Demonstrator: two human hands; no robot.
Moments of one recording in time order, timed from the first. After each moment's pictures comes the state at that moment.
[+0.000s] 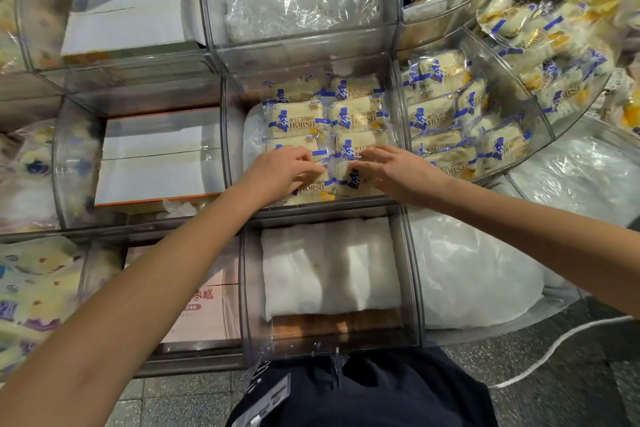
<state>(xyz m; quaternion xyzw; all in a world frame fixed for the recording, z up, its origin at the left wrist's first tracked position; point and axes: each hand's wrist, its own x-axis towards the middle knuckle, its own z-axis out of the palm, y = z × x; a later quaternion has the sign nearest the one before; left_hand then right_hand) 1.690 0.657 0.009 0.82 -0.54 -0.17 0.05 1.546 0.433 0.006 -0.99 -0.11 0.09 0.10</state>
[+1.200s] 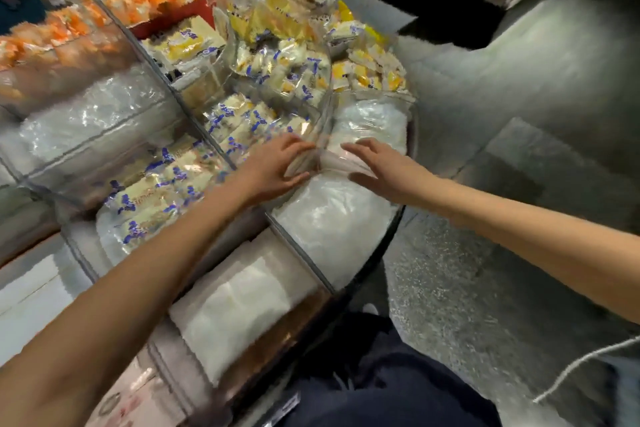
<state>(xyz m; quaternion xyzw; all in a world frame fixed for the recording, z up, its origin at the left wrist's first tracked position) 1.522 0.509 0.091 0.64 -0.76 -0.12 0.11 1.279 0.421 0.101 -0.94 0.30 -0.03 0.18</state>
